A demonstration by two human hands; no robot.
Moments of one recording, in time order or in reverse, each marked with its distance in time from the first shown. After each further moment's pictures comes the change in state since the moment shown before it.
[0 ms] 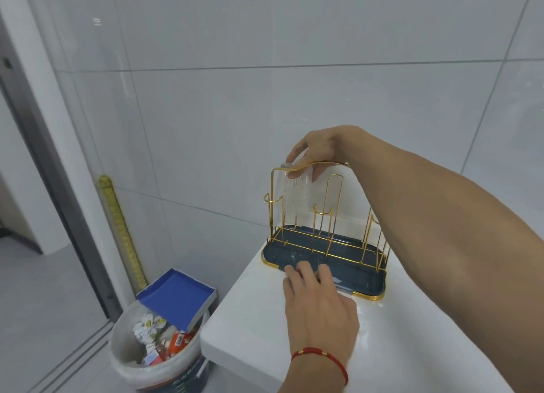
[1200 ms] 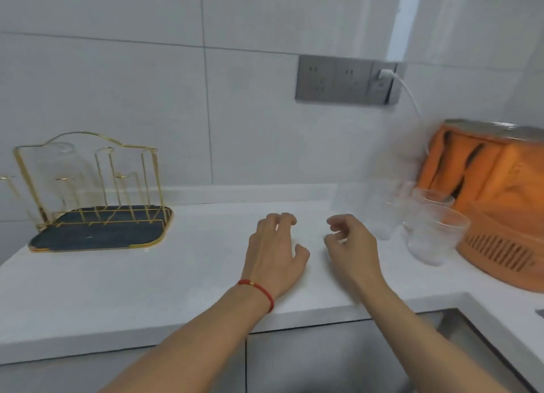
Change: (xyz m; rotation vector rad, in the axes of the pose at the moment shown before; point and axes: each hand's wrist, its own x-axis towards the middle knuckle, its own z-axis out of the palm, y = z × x) left_hand -0.117 0.238 0.008 -0.599 0.039 0.680; right_hand -0.423 0.305 0.158 0.354 1.151 0.430
